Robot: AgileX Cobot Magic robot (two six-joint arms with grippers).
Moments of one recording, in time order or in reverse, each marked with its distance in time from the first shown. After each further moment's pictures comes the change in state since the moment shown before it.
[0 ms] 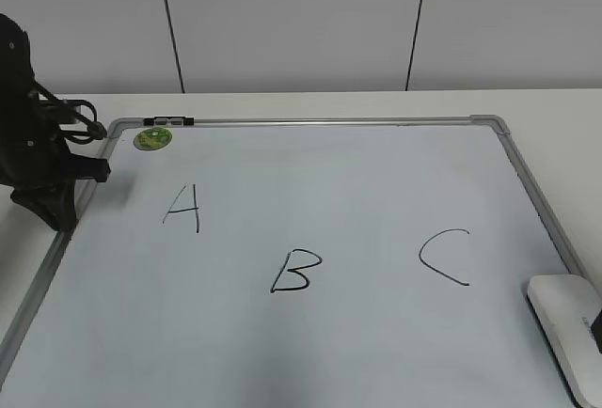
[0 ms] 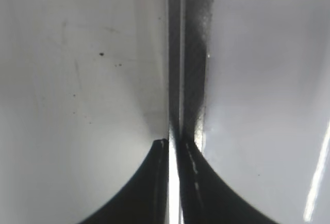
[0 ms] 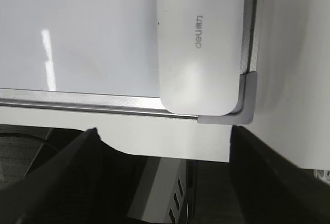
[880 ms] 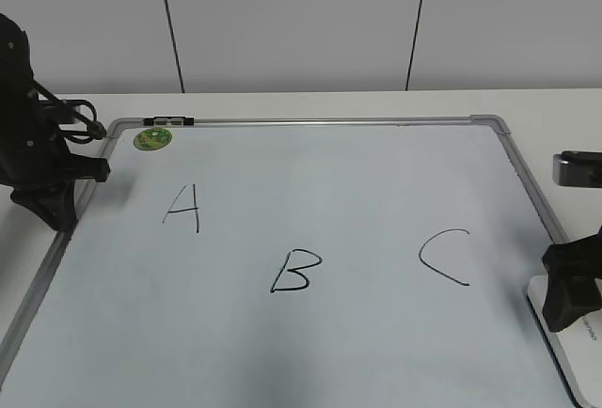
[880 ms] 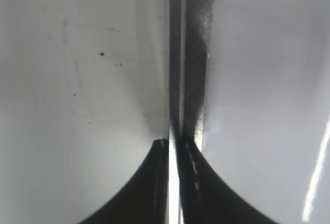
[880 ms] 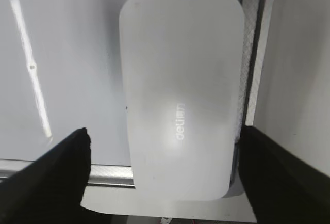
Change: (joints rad) left arm 0.000 0.000 0.000 -0.006 0.000 0.000; right arm 0.000 0.387 -0.126 -0.052 -0.111 0.015
